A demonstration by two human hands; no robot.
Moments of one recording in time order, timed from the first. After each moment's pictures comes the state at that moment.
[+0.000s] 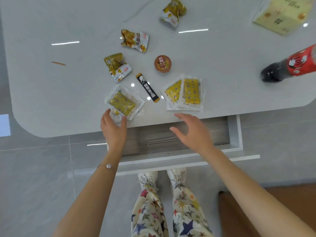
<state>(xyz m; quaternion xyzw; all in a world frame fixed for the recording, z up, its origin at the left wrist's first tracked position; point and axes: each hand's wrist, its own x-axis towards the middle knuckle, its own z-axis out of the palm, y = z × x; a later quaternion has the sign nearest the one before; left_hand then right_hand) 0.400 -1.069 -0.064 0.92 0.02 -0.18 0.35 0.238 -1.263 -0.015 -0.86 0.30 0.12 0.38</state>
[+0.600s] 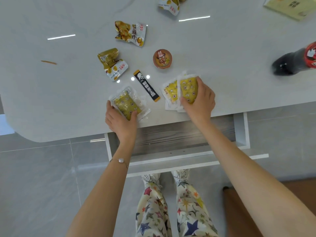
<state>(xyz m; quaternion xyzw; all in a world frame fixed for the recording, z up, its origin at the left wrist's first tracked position) 0.406 -1.113 -0.084 0.93 0.04 -0.16 0.33 0.296 -1.310 -0.083 -0.80 0.52 0.01 0.31</state>
